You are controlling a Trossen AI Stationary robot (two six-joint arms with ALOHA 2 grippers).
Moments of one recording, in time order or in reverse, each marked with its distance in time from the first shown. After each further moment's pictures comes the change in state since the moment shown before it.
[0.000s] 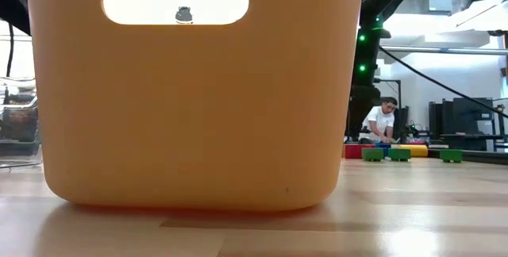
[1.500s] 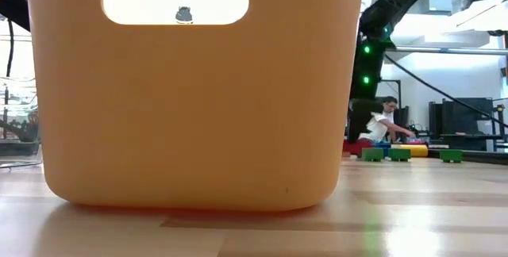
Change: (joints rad) left arm 0.000 0.000 0.000 0.009 -0.009 -0.092; right arm -0.017 -0.007 -0.112 0.167 -0.008 -0.052
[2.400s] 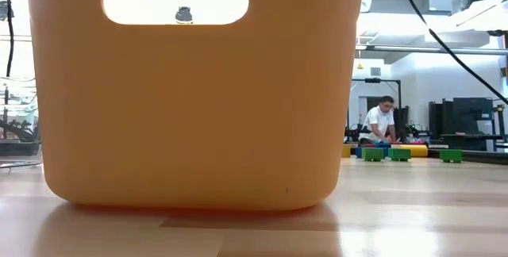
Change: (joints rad) left arm 0.000 0.000 0.000 0.183 -0.259 0.177; right arm 0.488 -0.233 0.178 0.366 0.035 0.181
